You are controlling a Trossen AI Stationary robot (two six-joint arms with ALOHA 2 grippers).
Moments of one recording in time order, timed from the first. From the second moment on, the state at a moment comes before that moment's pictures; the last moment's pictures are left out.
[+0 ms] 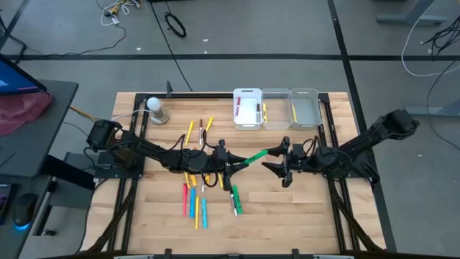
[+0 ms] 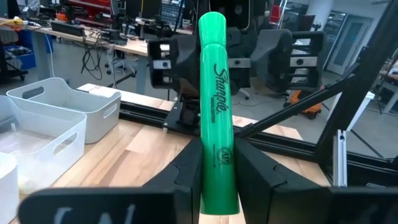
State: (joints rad) left arm -0.22 1.68 0.90 0.75 -0.34 -0.22; right arm 0.37 1.14 0.34 0.96 0.48 0.17
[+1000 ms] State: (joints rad) left arm -0.21 1.68 0.90 0.74 -0.34 -0.22; right arm 0.33 1.14 0.43 0.84 0.43 0.11
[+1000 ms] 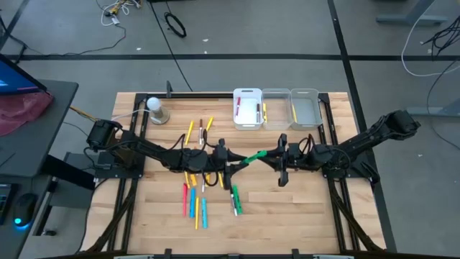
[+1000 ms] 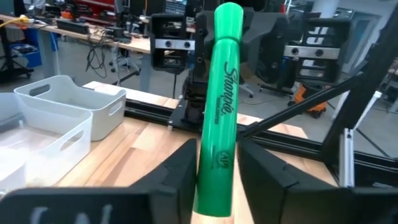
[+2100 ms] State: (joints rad) left arm -0.19 1.68 0.91 0.55 -0.45 -0.30; right arm -0.67 1.20 0.81 -0.34 0.05 0.11
